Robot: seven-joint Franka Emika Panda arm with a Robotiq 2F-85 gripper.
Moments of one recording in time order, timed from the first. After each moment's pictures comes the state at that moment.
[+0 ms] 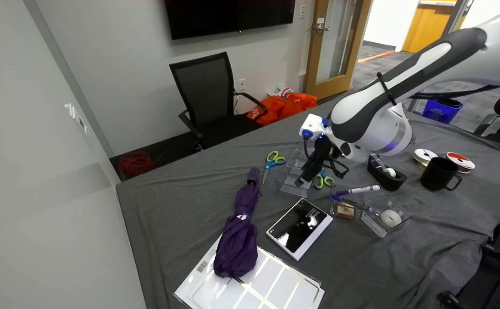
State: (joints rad) arm -0.04 0.48 0.34 -2.11 0.79 2.92 2.10
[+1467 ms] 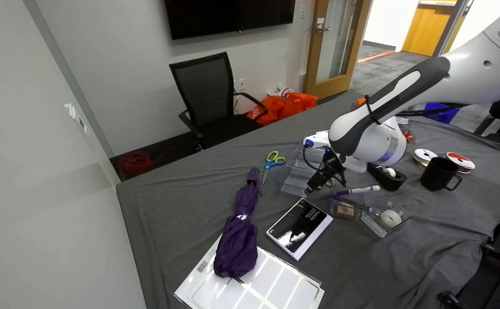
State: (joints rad) arm 0.14 0.57 0.09 -2.08 0.84 2.85 2.39
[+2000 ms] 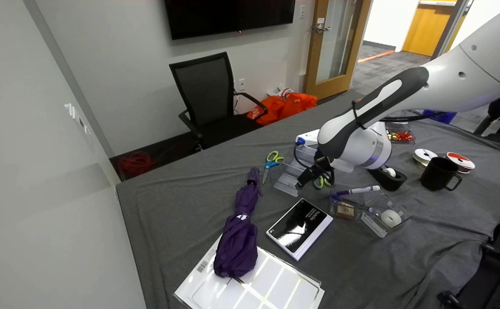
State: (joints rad) arm 0.14 0.66 0.10 -1.97 0.84 2.94 2.41
